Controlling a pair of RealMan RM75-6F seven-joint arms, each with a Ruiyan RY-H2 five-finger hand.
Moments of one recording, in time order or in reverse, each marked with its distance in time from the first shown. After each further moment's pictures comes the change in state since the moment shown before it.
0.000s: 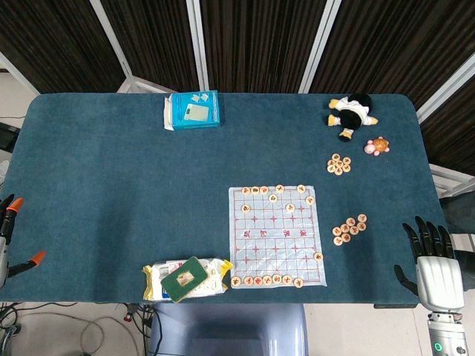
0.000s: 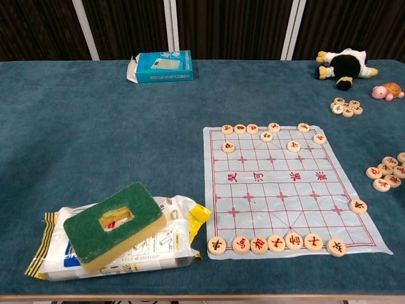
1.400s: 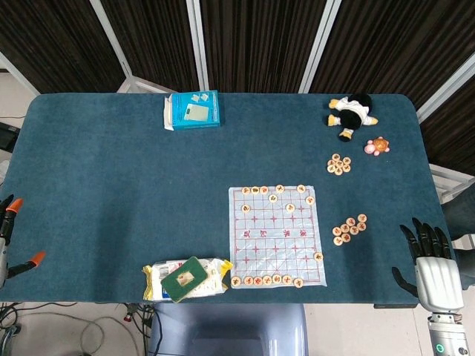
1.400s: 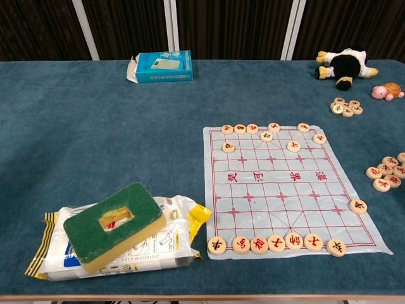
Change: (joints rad) left arm 0.004 0.003 0.001 -0.002 0.005 0.005 -0.001; right arm 0.005 0.033 -0.014 -0.032 -0.007 -0.025 0.050
